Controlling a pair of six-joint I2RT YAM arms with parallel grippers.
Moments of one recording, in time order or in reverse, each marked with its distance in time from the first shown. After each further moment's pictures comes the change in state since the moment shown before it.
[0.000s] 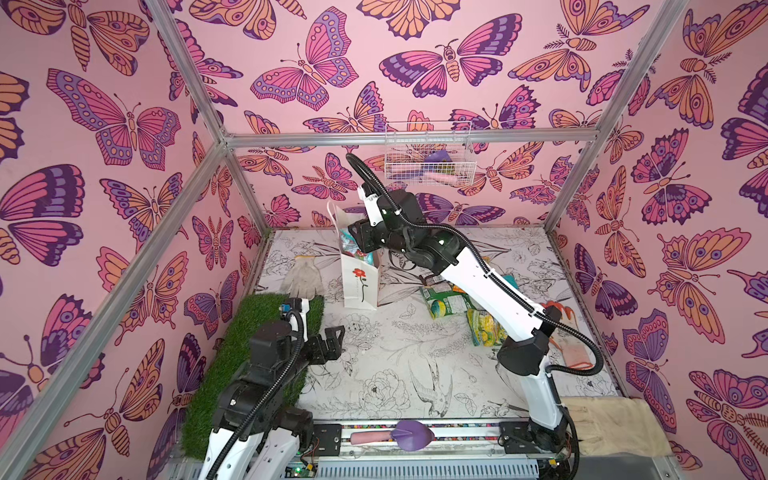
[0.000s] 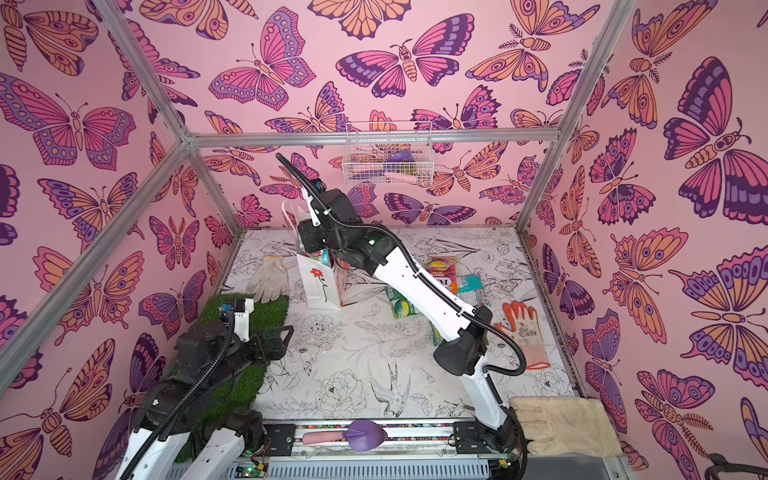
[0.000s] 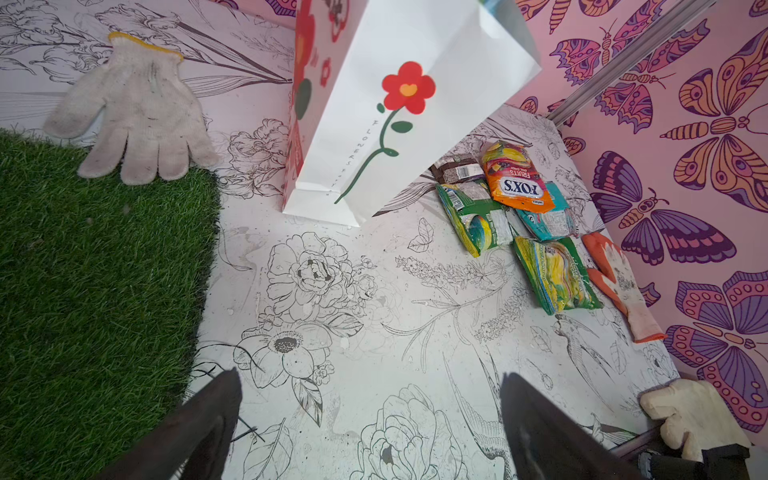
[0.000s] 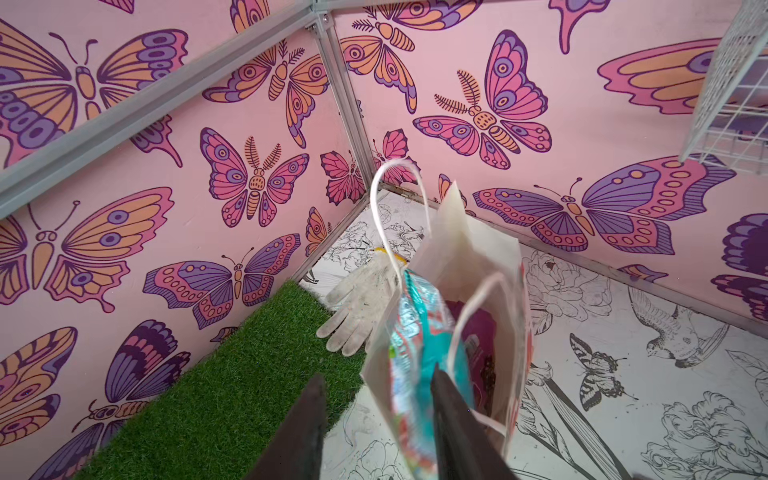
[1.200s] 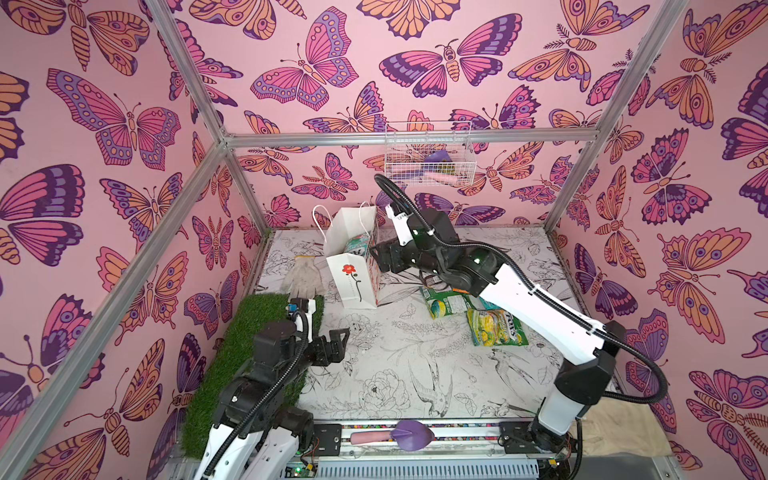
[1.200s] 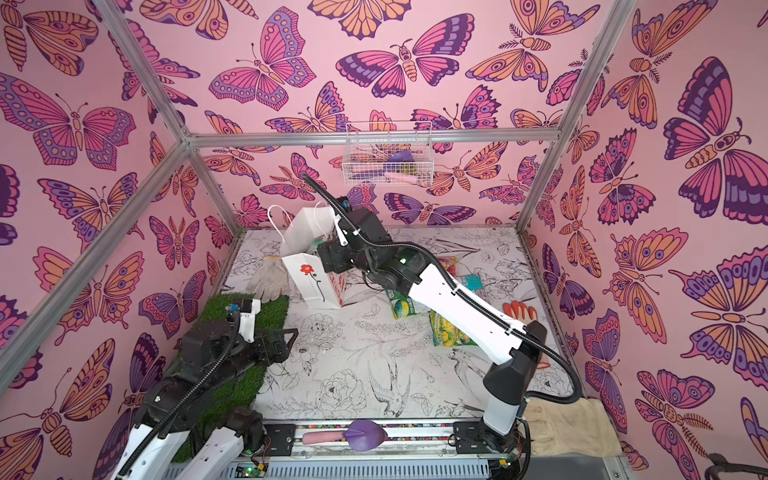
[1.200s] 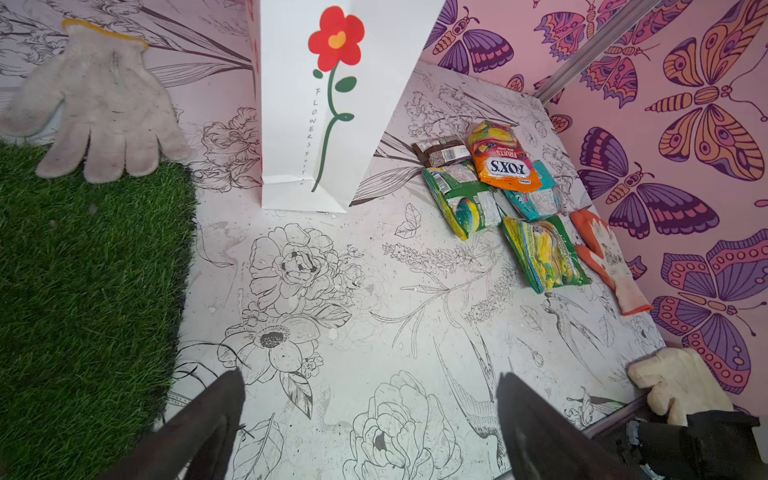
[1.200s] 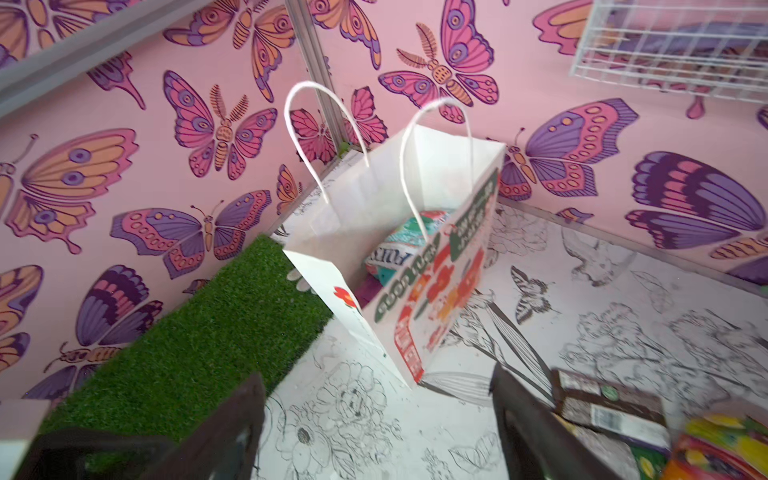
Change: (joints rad) left arm -0.069 0.019 0.000 0.000 0.003 0.001; right arm -0.005 -0.435 -0.631 0.098 0.072 -0.019
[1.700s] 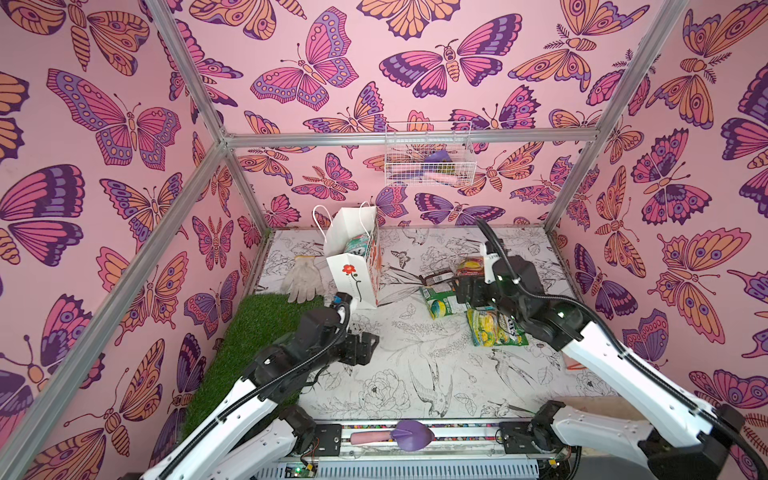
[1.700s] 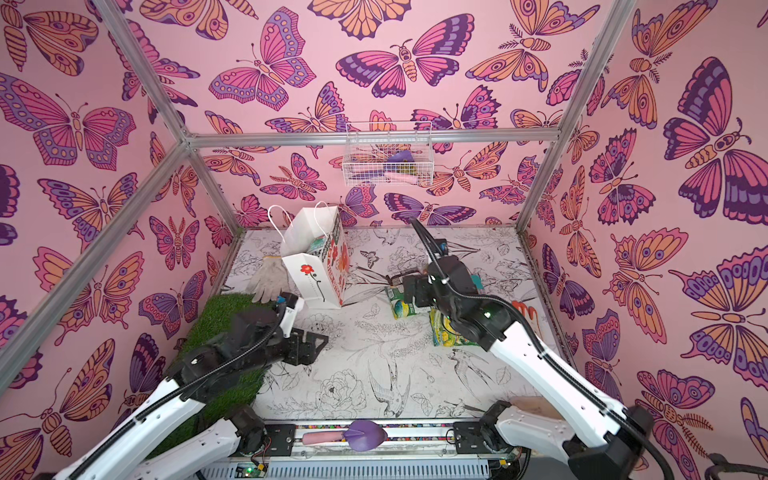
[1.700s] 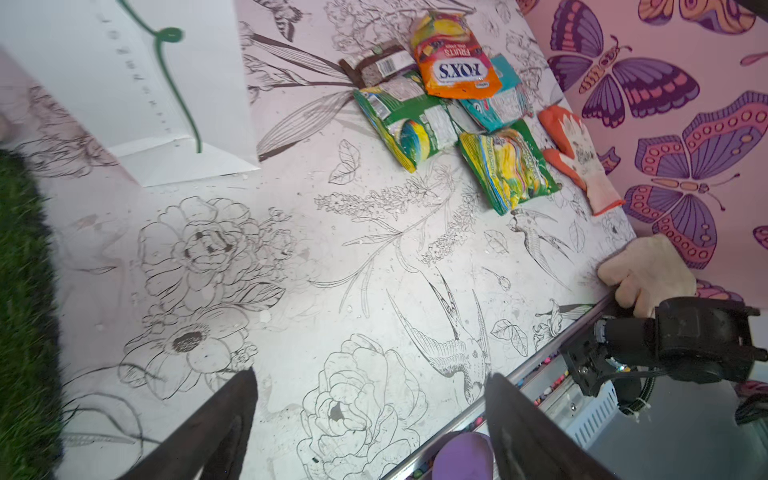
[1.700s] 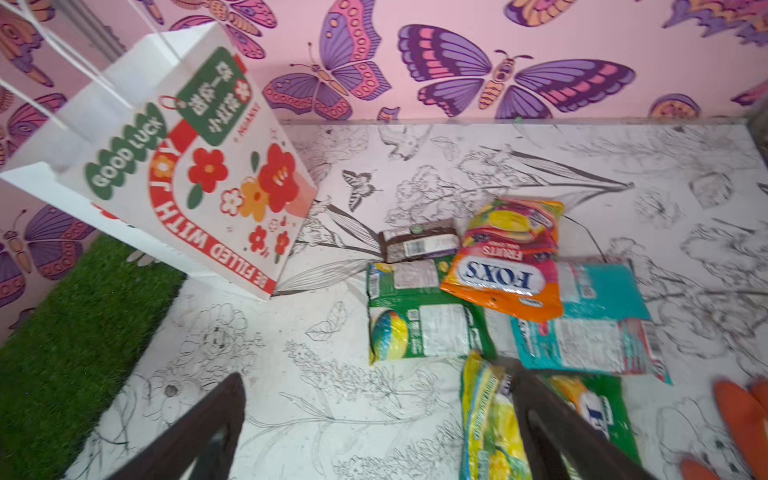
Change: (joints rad) left arm -0.413 0.301 0.073 0.088 -0.122 -0.078; right arm -0.254 -0.634 -0.782 0.034 0.096 0.121
